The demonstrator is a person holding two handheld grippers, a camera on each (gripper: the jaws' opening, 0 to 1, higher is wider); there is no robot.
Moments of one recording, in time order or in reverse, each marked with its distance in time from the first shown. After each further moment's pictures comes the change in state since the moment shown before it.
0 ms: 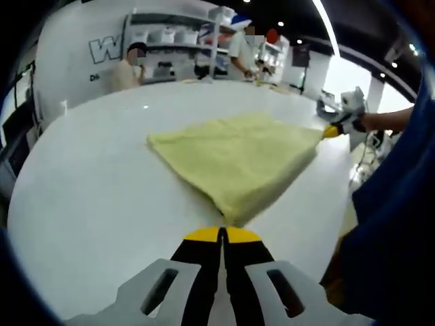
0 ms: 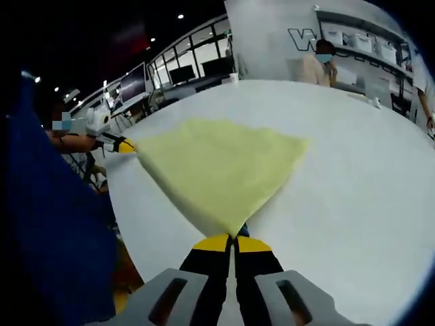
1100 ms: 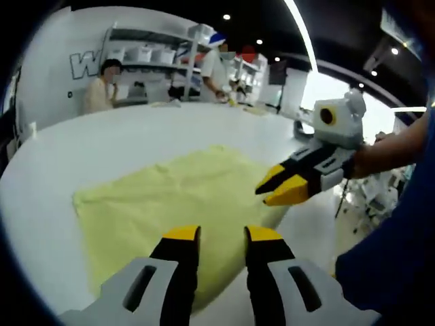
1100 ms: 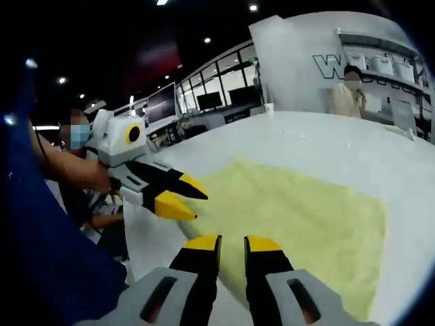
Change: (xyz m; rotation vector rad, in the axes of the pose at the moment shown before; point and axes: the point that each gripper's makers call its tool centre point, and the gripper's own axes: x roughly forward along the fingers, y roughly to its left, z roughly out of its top) left arm 0.086 -0.113 0.092 0.027 -0.137 -0.179; right arm 0.104 0.128 0.094 -0.083 -0.194 0.169
